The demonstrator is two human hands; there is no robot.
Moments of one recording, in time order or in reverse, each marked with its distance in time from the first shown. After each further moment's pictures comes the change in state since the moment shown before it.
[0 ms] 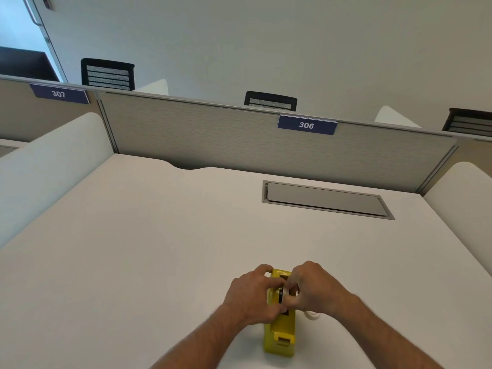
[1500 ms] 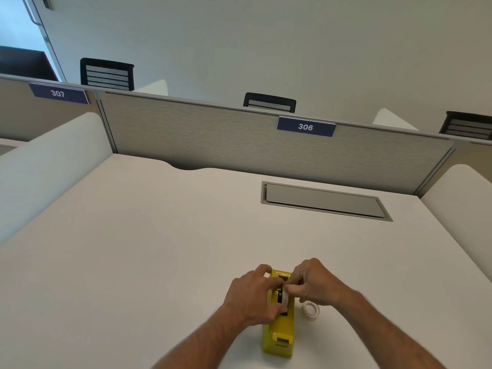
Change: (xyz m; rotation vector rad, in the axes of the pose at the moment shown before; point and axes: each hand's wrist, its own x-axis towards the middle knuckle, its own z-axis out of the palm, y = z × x) left_hand 0.002 0.003 0.002 0.048 0.005 -0.019; right_hand 0.008 0.022 0.001 0.399 -0.059 0.066
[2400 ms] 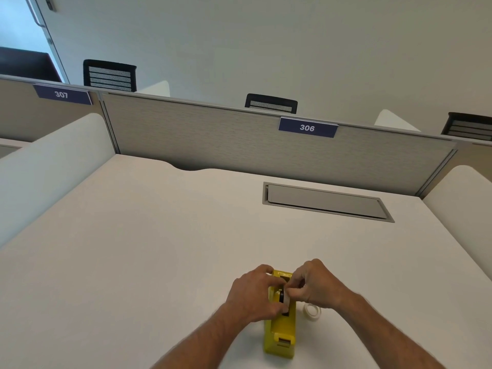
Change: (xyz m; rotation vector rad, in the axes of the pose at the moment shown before) left_hand 0.002 0.001 -0.004 -0.110 -0.007 -0.046; right_hand -0.005 -0.003 0.003 -0.063 0.055 -0.057
